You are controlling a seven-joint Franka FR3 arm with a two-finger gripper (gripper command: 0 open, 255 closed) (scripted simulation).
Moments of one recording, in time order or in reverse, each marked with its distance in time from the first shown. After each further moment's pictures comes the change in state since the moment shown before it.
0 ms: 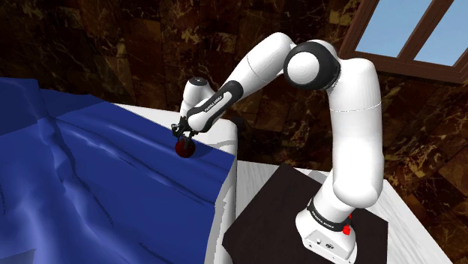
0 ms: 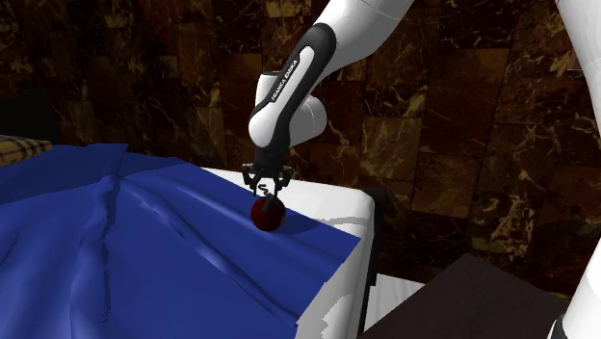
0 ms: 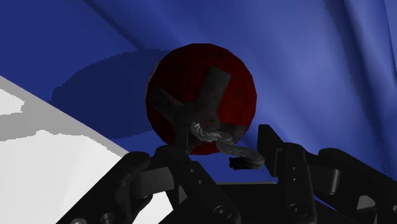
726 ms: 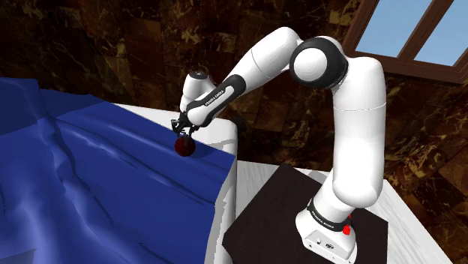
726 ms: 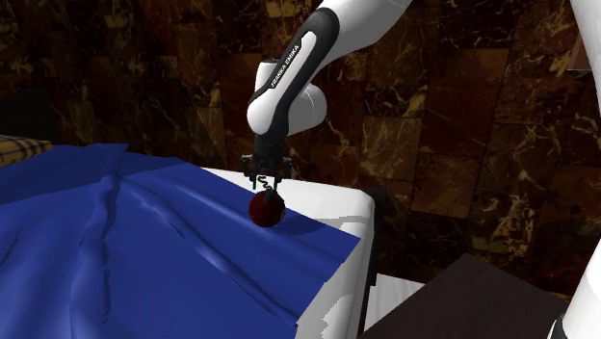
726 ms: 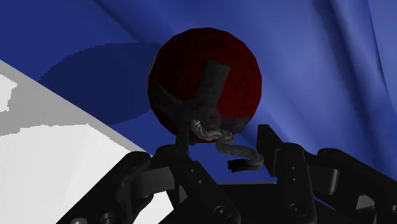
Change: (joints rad) arm -0.009 -0.047 0.013 -0.002 0.013 -0.047 -0.013
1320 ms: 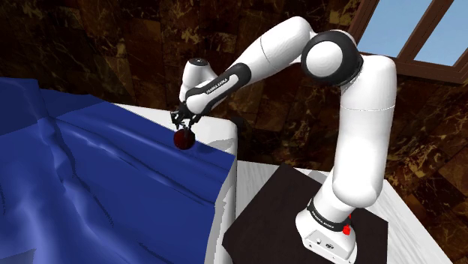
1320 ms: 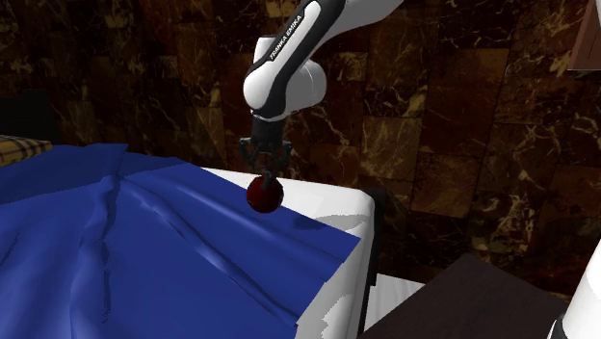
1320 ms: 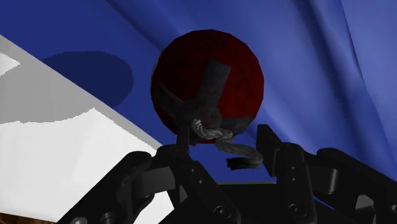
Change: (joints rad) arm -0.010 -0.084 0.018 0.008 0.023 -0.092 -0.018
